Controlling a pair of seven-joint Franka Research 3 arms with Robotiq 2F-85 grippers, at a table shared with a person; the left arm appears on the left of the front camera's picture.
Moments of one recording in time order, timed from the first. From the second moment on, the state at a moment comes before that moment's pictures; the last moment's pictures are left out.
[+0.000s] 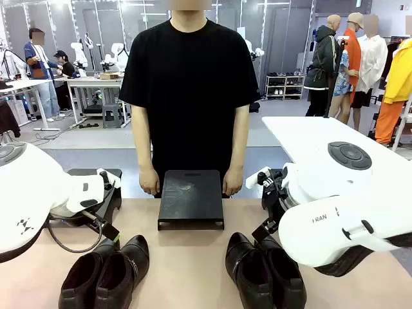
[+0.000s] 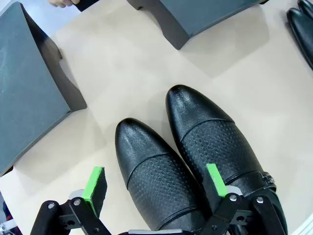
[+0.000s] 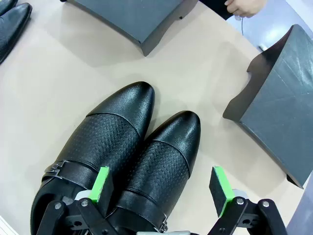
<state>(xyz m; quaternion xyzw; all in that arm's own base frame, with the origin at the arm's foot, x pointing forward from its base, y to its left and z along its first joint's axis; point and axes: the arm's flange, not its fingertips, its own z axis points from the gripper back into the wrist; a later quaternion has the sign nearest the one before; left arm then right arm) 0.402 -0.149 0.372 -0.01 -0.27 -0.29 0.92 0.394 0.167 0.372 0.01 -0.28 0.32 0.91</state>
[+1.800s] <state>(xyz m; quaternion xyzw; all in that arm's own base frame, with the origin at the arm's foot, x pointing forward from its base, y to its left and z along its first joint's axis) 0.400 -0.098 0.496 -0.23 -0.21 -0.29 0.90 0.392 0.122 0.499 0.16 -0.25 0.27 0.92</state>
